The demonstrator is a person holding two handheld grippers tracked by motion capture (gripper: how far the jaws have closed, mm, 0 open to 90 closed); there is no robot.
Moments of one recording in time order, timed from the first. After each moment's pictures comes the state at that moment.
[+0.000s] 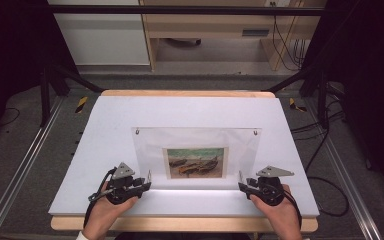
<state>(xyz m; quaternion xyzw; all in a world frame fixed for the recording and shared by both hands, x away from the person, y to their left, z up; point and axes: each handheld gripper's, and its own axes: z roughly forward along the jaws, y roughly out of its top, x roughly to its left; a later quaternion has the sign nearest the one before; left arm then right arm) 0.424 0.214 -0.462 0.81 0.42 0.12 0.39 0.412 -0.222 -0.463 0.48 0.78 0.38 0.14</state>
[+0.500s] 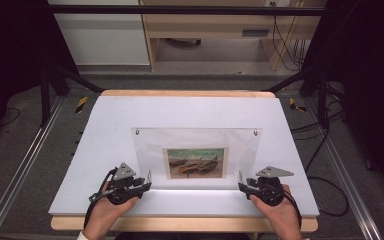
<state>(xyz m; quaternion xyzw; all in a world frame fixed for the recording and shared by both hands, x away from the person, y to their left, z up) 0.423 0.211 -0.462 0.82 0.41 0.13 0.38 0.411 -0.222 -0.463 0.48 0.78 0.38 0.15</state>
